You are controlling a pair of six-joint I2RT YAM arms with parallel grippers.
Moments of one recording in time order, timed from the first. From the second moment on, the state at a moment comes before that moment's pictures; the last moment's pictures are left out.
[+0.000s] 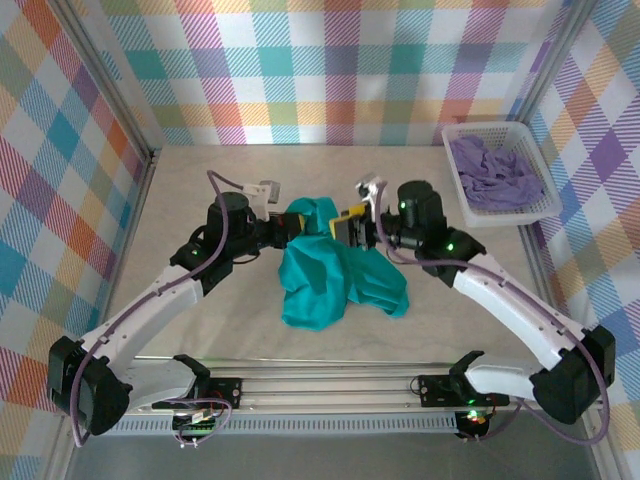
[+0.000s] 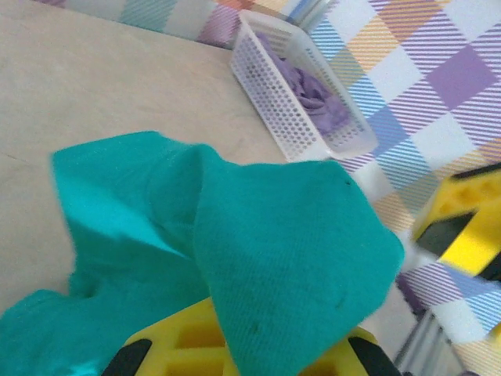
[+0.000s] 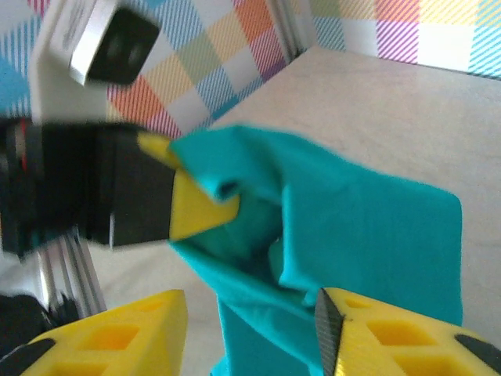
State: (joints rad) left arm -0.53 1.16 0.94 -0.15 0.35 -0.56; right arm 0.66 1.19 1.05 -0.24 -0.39 0.19
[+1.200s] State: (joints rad) left arm -0.61 0.94 0.88 -0.37 0.03 -0.40; right arm 0.56 1.38 1.10 -0.09 -1.11 0.26
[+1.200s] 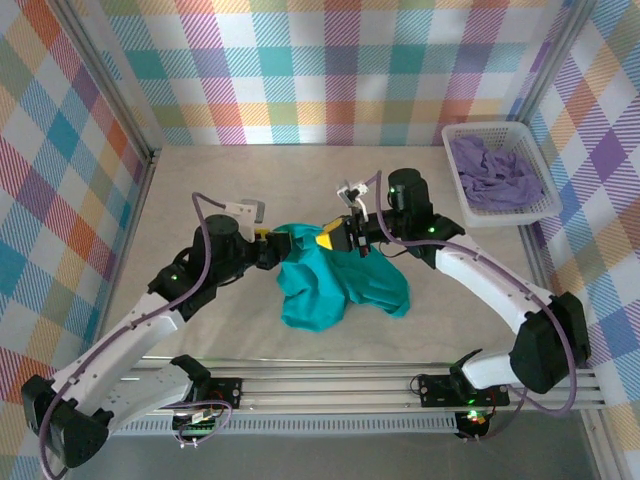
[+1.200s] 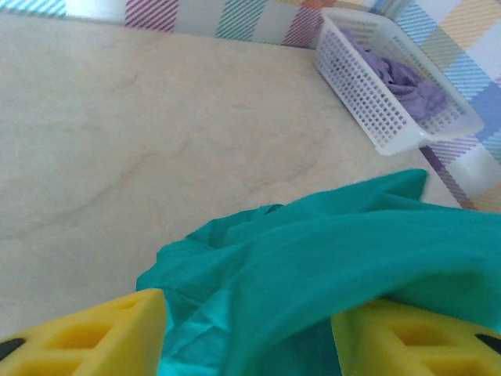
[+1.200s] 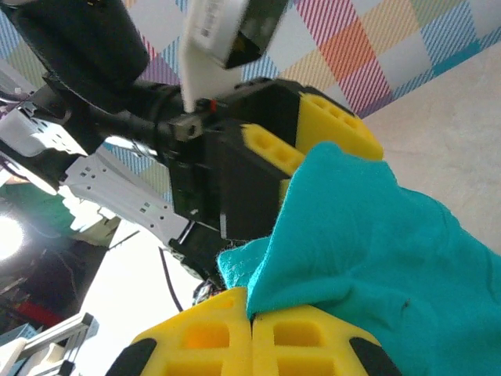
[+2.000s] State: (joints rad) left arm -0.55 1.04 0.85 0.03 0.63 -0.68; right arm 0.52 1.20 1.10 -0.42 -0.62 0.18
